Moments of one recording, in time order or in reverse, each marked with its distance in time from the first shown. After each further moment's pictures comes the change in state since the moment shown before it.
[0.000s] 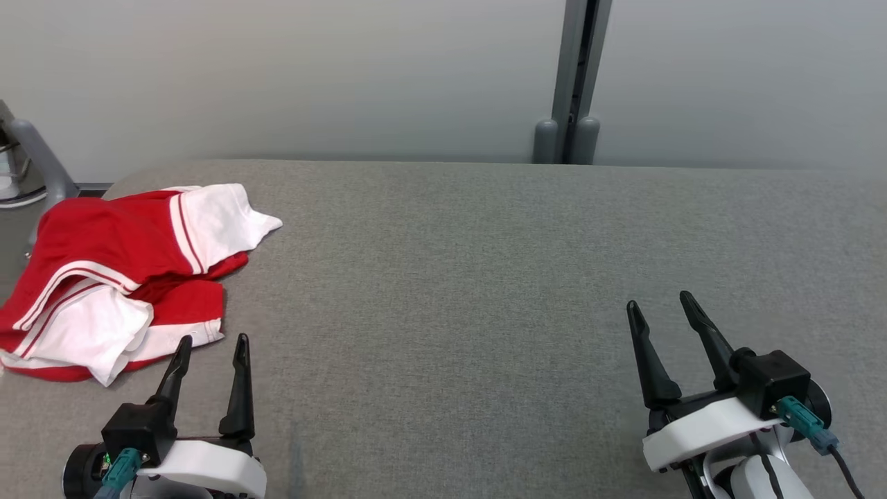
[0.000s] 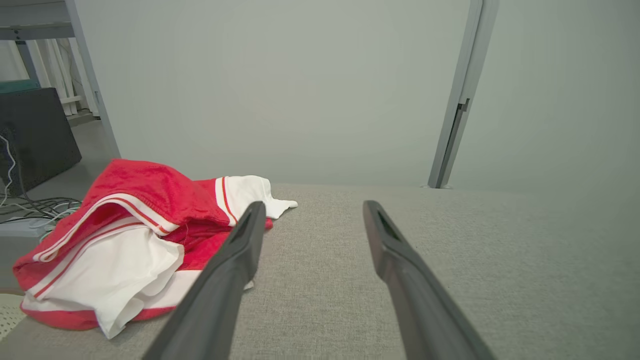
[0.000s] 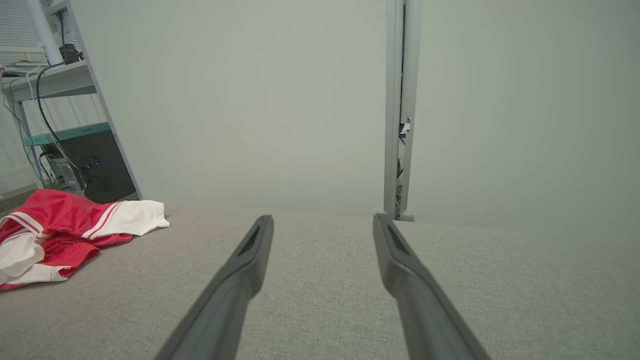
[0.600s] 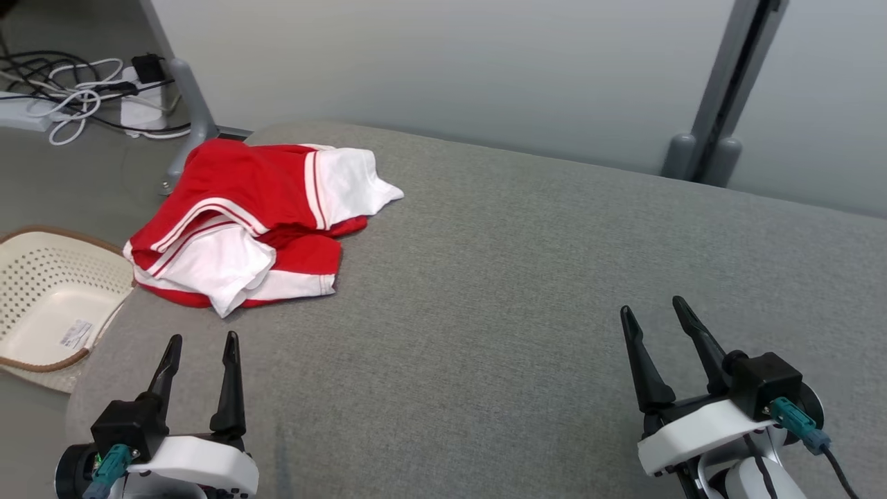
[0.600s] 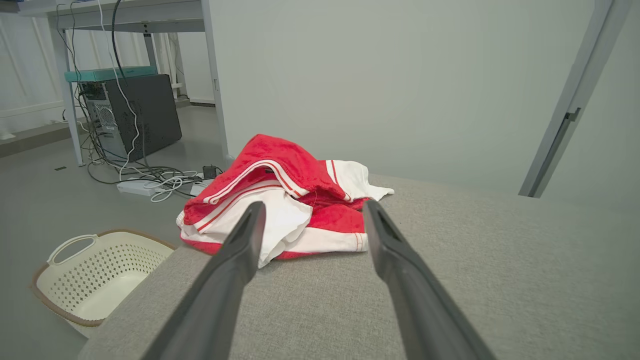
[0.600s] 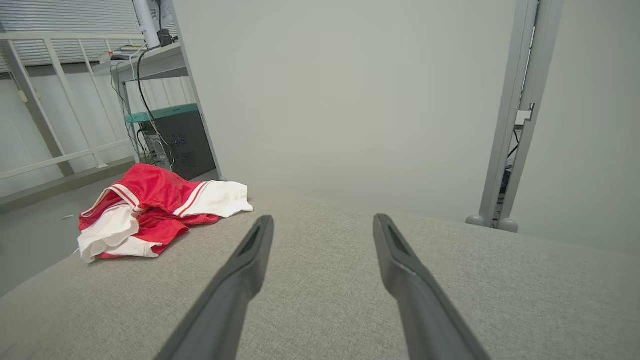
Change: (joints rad) left arm -0.020 0.000 0.024 0.030 -0.008 -0.005 0.000; right arm -0.003 0.000 0.014 0.021 0.011 0.000 0.000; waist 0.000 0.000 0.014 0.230
